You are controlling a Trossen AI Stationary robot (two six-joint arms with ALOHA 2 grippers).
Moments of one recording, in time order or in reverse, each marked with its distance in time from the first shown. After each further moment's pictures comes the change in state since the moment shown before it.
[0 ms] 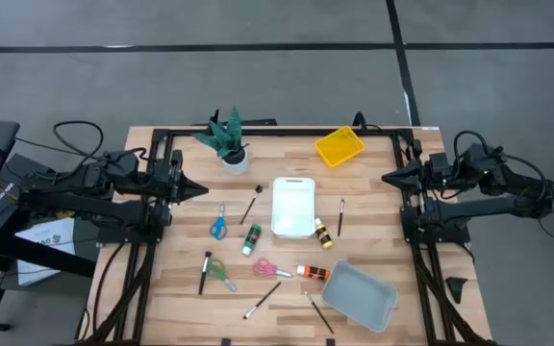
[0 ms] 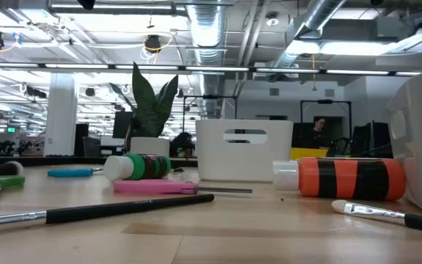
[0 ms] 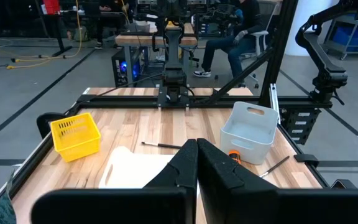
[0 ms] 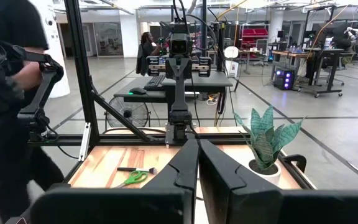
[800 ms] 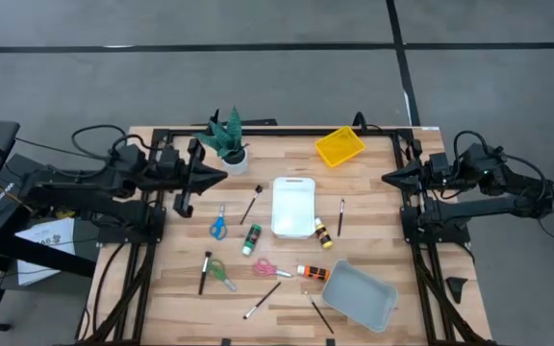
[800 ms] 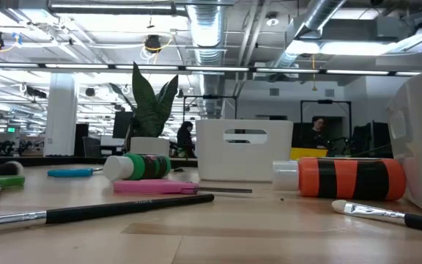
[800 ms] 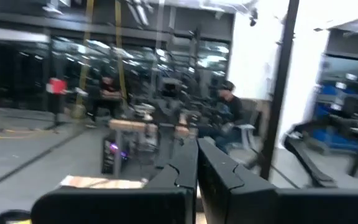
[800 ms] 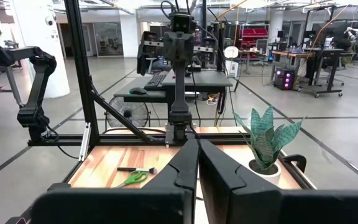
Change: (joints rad) left arm 0.004 0.246 0.000 0.667 -0.037 -0.105; right arm 0.000 0.000 0.000 0.000 0.000 0.000
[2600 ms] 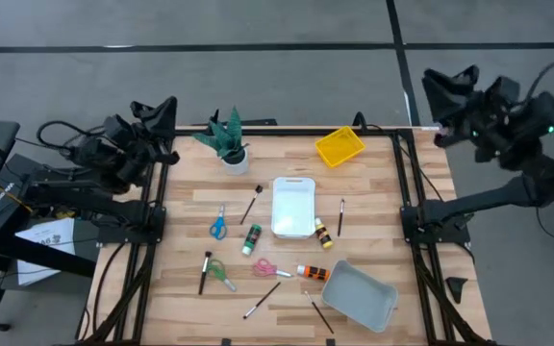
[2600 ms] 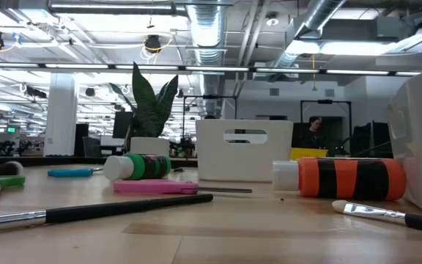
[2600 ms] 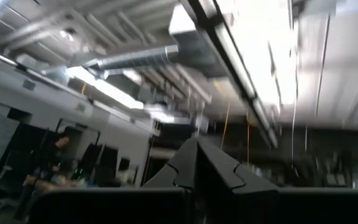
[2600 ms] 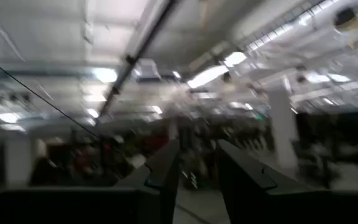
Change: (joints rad) left arm 0.006 -0.004 0.120 0.384 -0.513 0.328; right arm -0.009 0.477 0.692 0.250 0.485 -0.089
